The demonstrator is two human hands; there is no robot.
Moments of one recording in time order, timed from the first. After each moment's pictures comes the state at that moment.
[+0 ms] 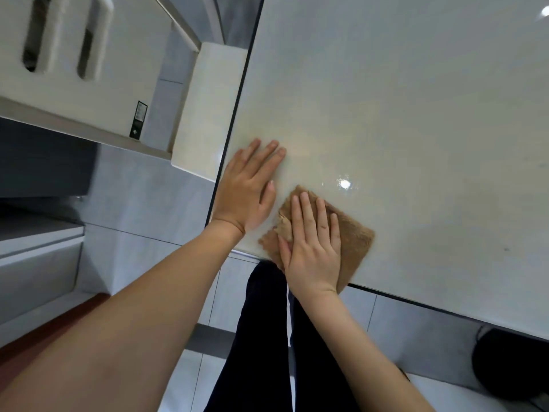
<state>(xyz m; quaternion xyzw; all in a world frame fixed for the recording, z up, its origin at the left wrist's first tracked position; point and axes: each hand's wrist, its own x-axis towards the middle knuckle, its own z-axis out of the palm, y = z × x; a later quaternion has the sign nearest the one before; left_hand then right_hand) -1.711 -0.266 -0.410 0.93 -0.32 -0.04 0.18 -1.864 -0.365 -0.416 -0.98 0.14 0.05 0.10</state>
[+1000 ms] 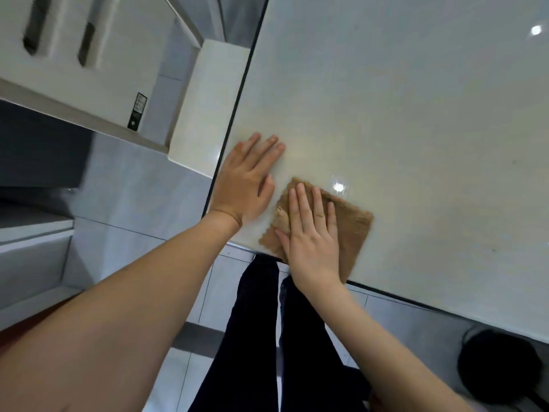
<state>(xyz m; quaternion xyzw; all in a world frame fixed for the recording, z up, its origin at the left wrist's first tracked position) -1.709 -0.266 -0.408 0.93 -0.32 -0.02 0.17 -1.853 -0.383 -0.408 -0.99 0.07 0.09 0.07</state>
